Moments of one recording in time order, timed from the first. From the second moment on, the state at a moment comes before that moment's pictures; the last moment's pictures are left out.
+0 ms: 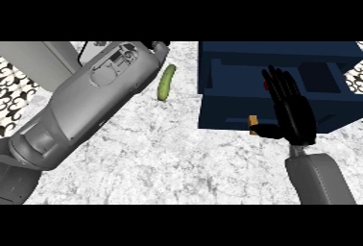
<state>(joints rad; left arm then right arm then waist) -1.31 0.26 -0.63 -0.80 0.59 0.83 0.15 -0.30 -0.17 0.03 -1.36 1.09 -0.29 -0.09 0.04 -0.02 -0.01</state>
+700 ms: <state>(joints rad) -1.17 0.41 -0.64 -1.06 0.55 0.81 0.27 -0.60 -0.17 -0.09 -0.89 1.20 -0.57 -0.10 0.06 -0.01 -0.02</state>
